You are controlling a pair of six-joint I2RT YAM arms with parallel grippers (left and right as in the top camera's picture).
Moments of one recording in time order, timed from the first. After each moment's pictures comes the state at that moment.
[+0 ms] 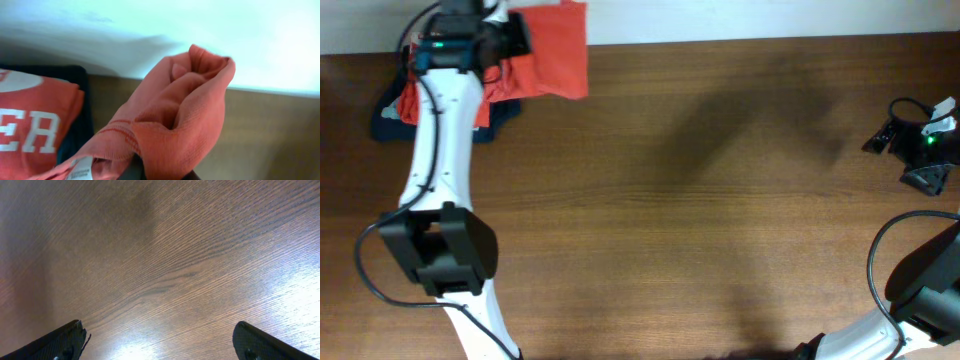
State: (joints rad) left arm 0.02 2.14 2.19 -0.73 0.19 -0.20; right arm -0.60 1.89 1.68 -1.17 -0.30 0.08
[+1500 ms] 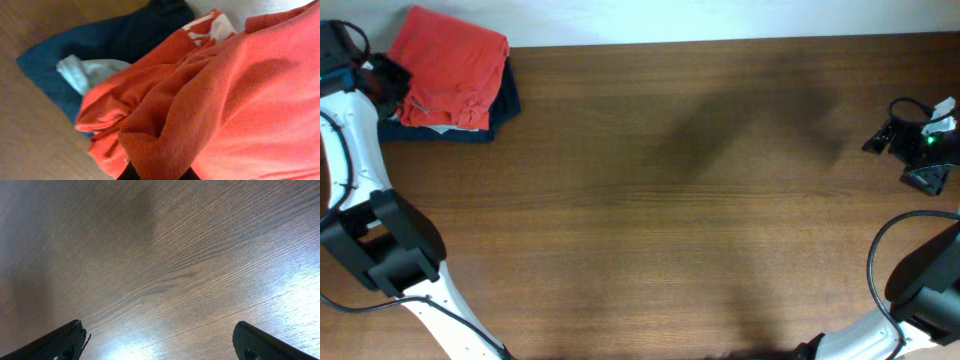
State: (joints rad) left arm 0.42 2.28 2.21 -0.85 0.14 -0.56; right arm -0.60 1.89 1.68 -1.17 -0.30 0.08
